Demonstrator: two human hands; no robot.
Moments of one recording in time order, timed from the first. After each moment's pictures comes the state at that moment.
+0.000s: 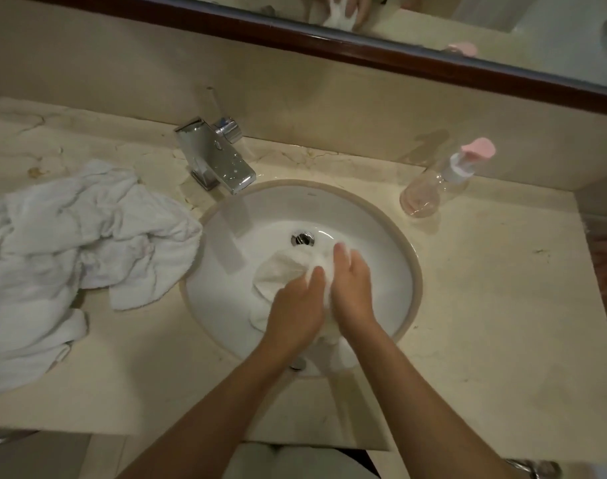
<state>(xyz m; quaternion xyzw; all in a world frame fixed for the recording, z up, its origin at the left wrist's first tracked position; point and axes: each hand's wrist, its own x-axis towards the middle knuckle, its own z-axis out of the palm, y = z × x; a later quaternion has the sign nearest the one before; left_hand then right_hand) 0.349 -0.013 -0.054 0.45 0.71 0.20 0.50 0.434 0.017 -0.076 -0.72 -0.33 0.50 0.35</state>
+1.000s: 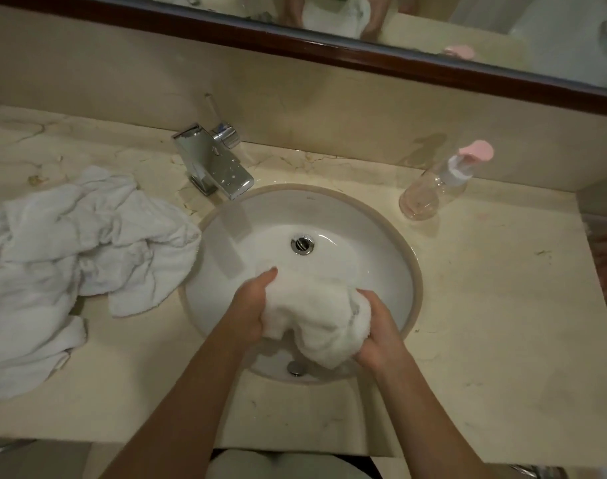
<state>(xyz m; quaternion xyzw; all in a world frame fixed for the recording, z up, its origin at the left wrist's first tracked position) 0.295 0.011 -0.094 0.04 0.62 0.34 0.71 0.478 -0.015 -0.081 -0.61 0.00 0.70 0.37</state>
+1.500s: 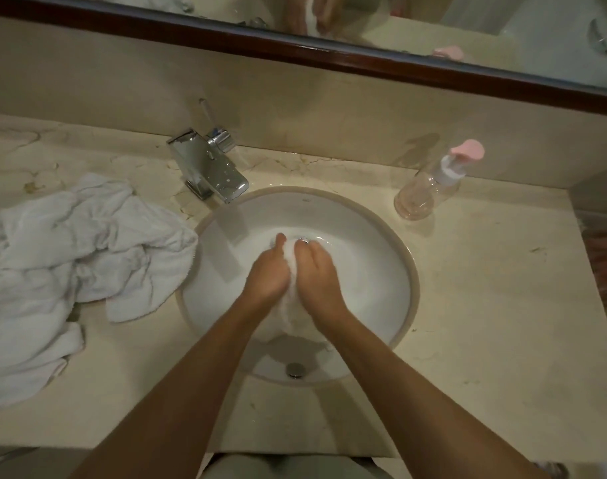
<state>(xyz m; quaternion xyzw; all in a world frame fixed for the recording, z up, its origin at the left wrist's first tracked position) 0.317 0.052 -0.073 0.47 0.71 0.12 0.50 0.403 0.031 -0.059 -0.69 -0.43 0.49 0.32</state>
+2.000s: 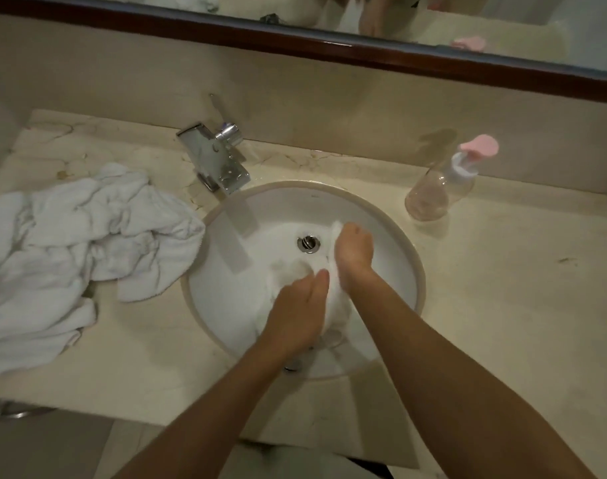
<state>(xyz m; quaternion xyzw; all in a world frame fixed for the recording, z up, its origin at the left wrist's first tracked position) 0.370 -0.012 -0.037 0.47 0.72 0.20 0.47 0.450 0.089 -0.074 -0.78 -0.26 0.49 0.28</state>
